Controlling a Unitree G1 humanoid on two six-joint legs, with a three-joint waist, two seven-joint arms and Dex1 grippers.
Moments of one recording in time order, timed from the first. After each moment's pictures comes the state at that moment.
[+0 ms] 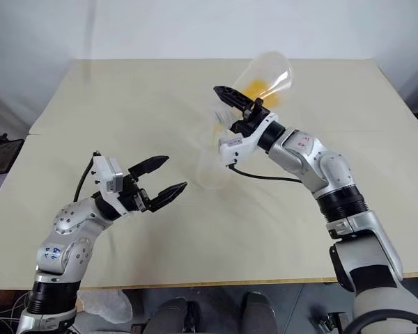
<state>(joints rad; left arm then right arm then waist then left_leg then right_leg) -0.23 0.41 0.10 -0.27 -0.50 0.25 -0.73 -0.94 -0.59 0.31 0.38 -0.84 -0.60 0.02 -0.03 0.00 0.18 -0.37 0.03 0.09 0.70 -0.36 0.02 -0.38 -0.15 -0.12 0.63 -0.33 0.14</state>
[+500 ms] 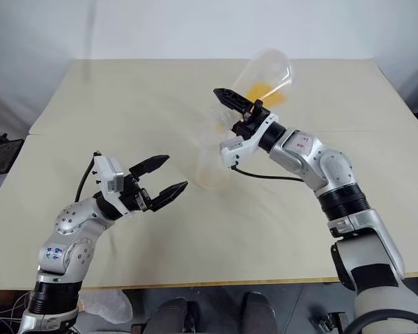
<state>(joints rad) -0.23 0.40 0.09 -0.27 -0.50 0.25 -0.72 -0.96 -0.60 0.33 0.40 -0.92 -0.63 -0.04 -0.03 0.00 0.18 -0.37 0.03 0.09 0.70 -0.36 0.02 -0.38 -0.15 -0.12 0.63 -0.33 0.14</state>
